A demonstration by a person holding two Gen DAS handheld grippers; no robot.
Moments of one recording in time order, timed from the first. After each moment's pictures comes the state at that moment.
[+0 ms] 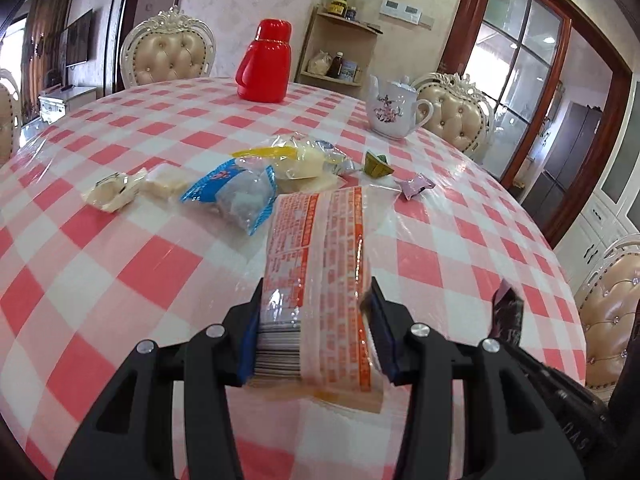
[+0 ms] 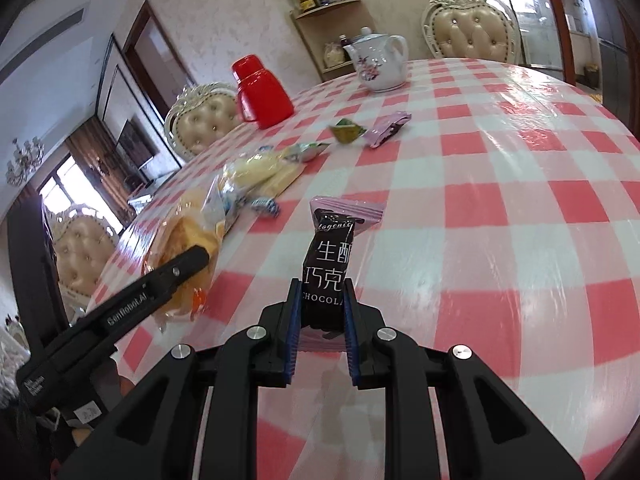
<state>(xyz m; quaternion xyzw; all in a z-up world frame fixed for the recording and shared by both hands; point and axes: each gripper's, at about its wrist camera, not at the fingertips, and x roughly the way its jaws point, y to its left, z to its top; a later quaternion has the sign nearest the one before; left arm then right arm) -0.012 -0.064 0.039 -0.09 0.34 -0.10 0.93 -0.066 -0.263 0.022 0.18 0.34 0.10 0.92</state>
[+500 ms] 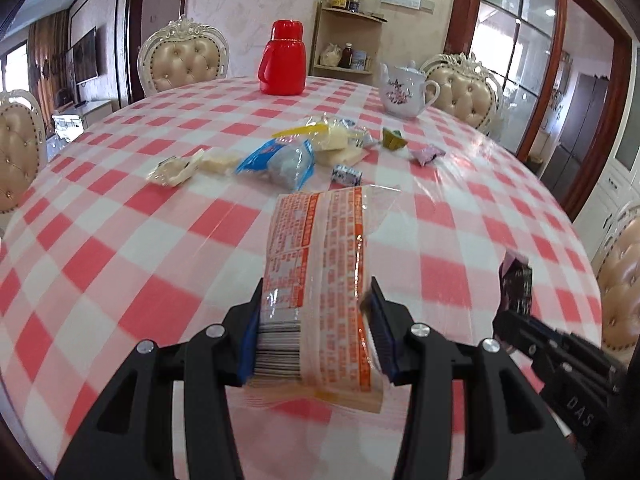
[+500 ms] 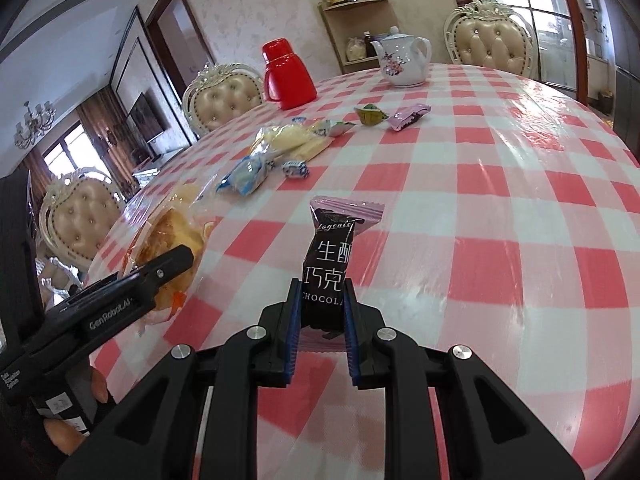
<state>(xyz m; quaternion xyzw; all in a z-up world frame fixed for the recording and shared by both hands) -0.079 -0.045 0.044 -0.03 0.36 -0.06 0.93 -0.119 -0.237 0.022 0.13 0.35 0.12 0.92</state>
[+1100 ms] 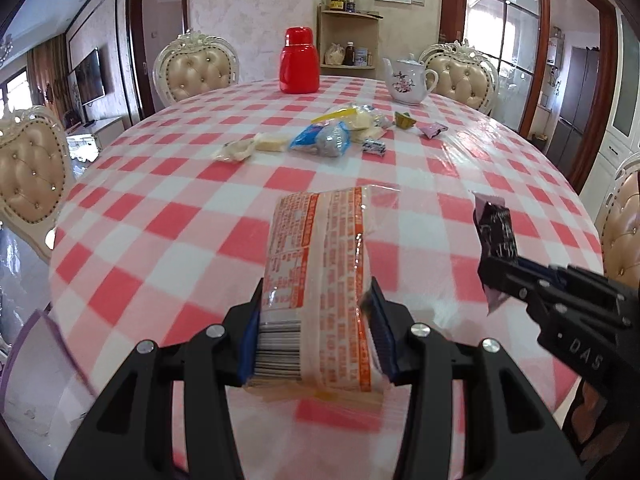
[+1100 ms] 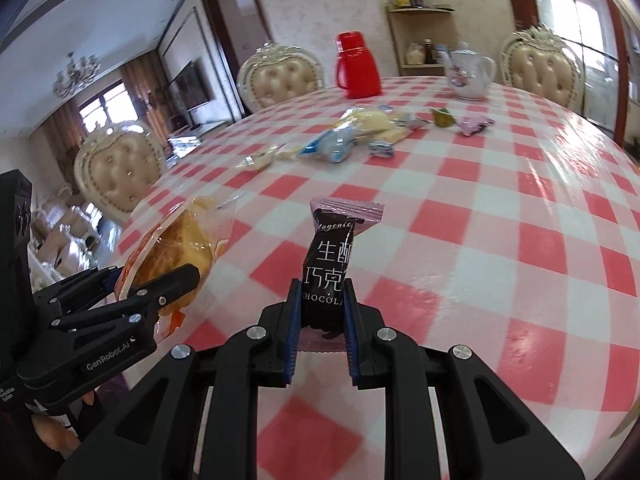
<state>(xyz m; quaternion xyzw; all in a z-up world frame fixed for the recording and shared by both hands) -0.178 0.008 0.051 0.02 0.36 -0.05 0.93 -0.180 -0.160 0.039 0.06 0.34 0.20 0.92</state>
